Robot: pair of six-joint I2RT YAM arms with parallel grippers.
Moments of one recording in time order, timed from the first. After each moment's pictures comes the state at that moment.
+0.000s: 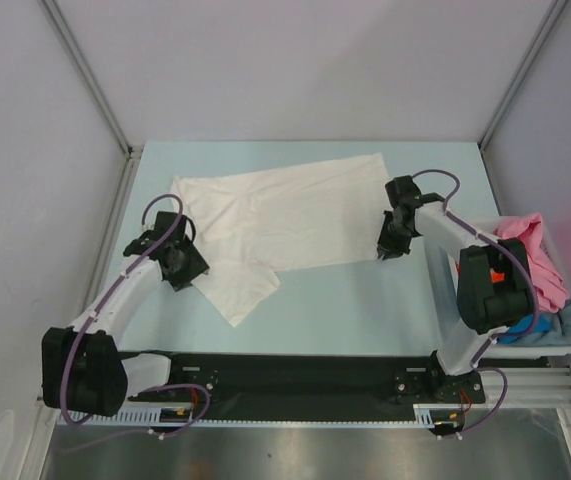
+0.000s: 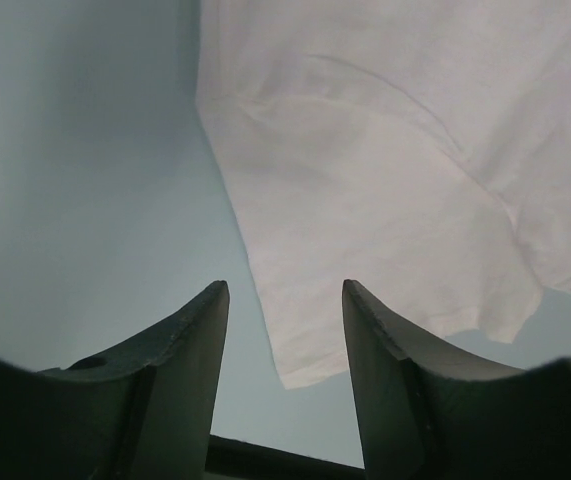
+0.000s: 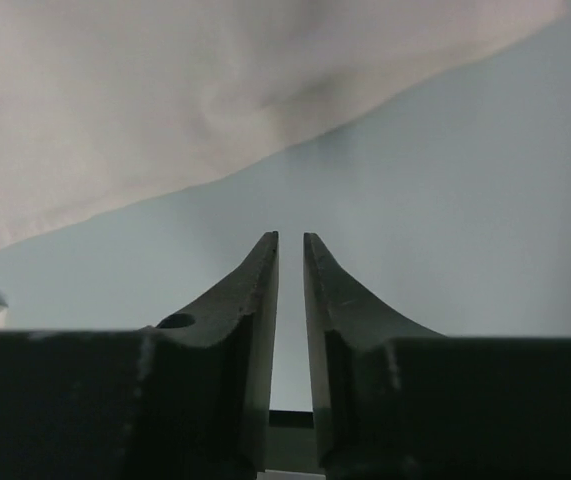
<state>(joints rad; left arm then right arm) -0.14 1.19 0.81 -0.75 -0.10 -0.75 0.26 1.72 1.21 -0.72 0.01 0.54</state>
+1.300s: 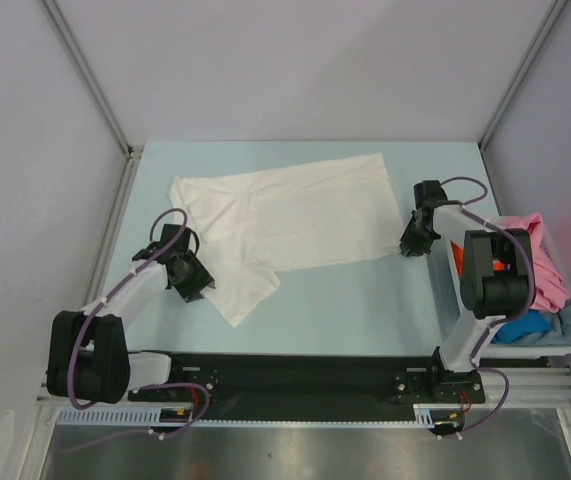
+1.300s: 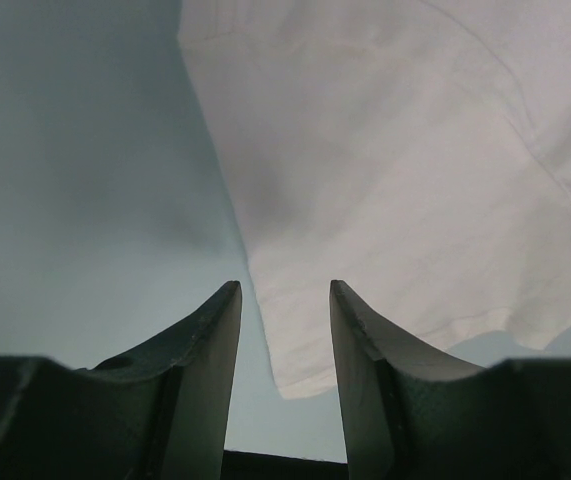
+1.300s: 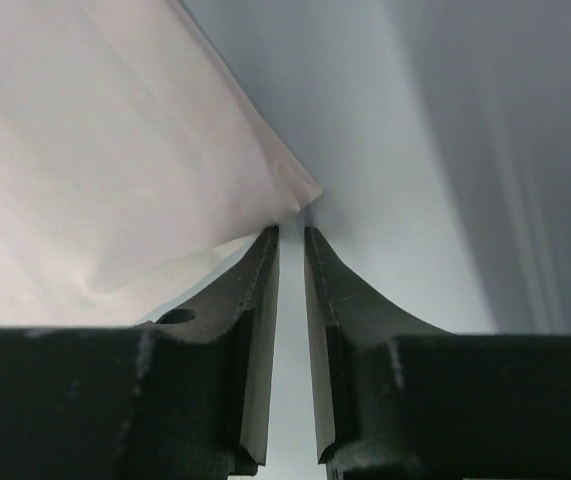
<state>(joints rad) -0.12 1.27 0.67 -0.62 0.00 -0.81 0.04 1.79 1.11 -0.53 0.06 0.53</state>
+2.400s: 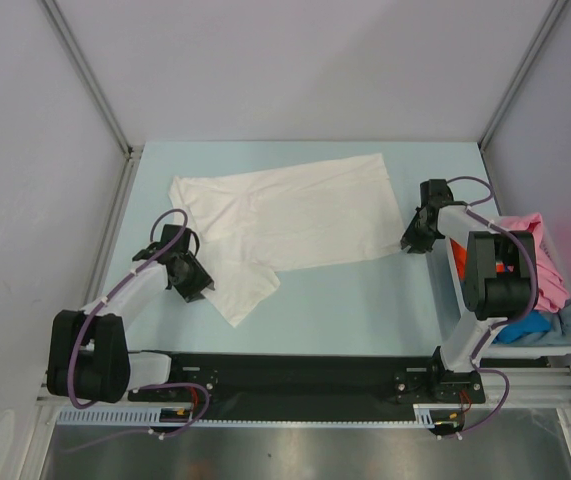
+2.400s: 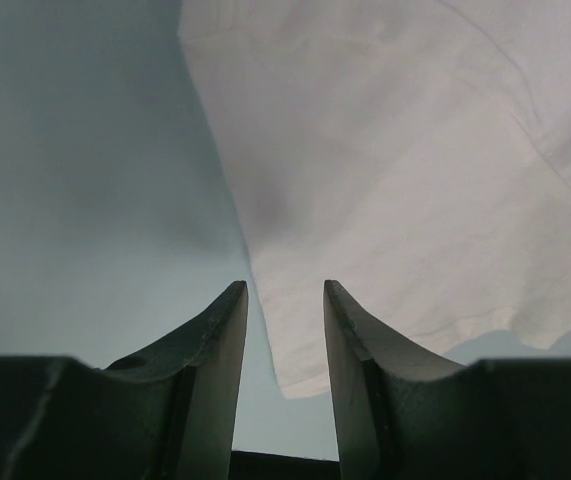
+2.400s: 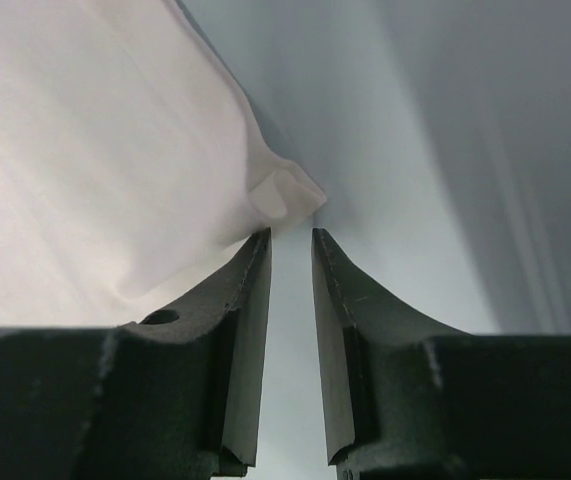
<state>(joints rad) -0.12 1.27 0.67 -0.61 0.01 -0.80 0.01 1.77 1.11 -0.48 0.01 0.55</state>
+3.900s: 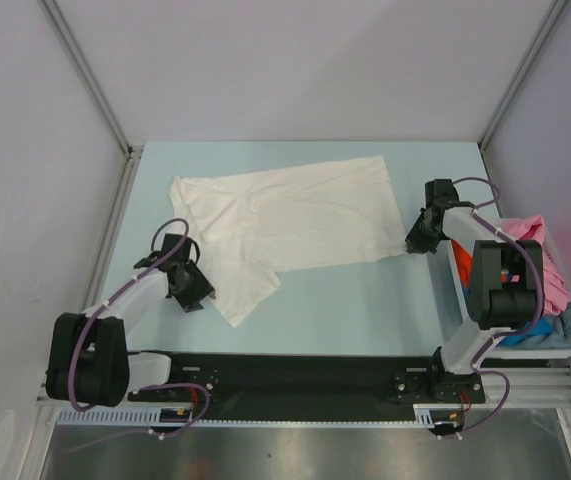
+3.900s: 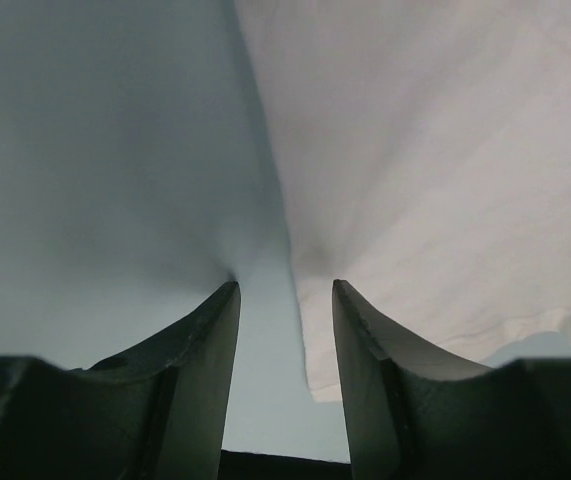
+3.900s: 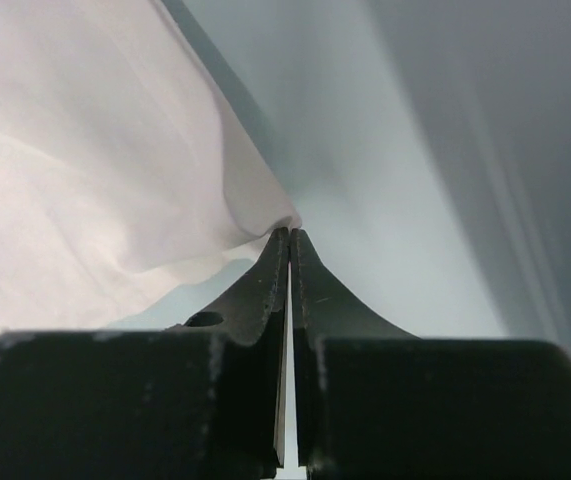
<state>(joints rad) -0.12 1.25 0.59 -0.60 0.01 -0.80 0.00 1.71 1.09 -0.54 0.02 0.57</state>
